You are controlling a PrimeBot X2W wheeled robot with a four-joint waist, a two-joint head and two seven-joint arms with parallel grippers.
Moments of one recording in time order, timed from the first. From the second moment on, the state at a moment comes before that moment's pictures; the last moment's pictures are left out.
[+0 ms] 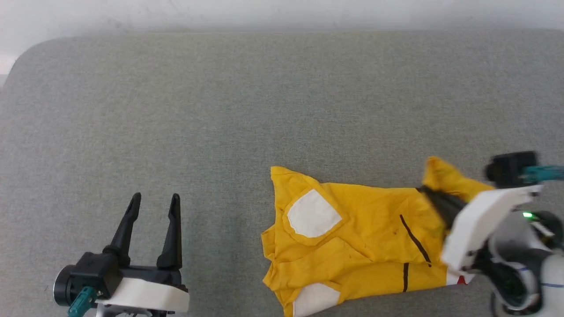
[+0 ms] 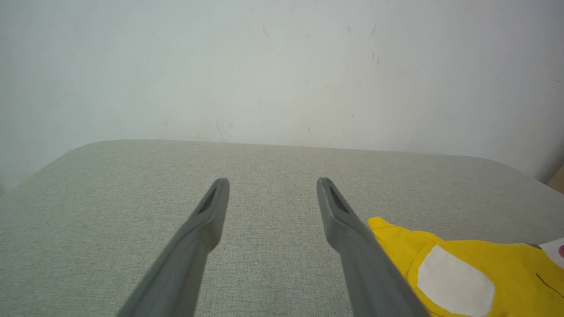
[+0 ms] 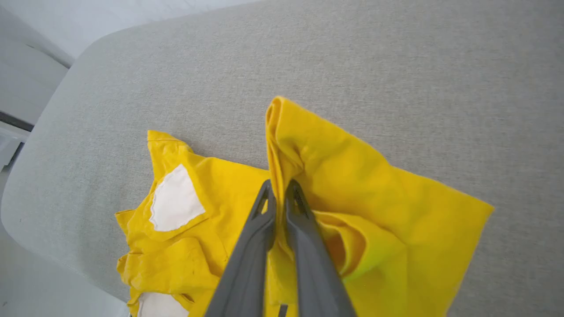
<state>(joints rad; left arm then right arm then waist) 0.06 0.22 -0.11 -0.08 -0.29 0.02 -0.26 -0.12 -0.07 -0.08 -0.20 0.41 0.13 0.78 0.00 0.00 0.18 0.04</state>
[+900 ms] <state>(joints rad) 0.03 0.20 -0.16 -0.03 -0.30 0.00 -0.26 -0.37 -0.05 0.43 0.33 0.44 0.13 0.62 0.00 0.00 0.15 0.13</state>
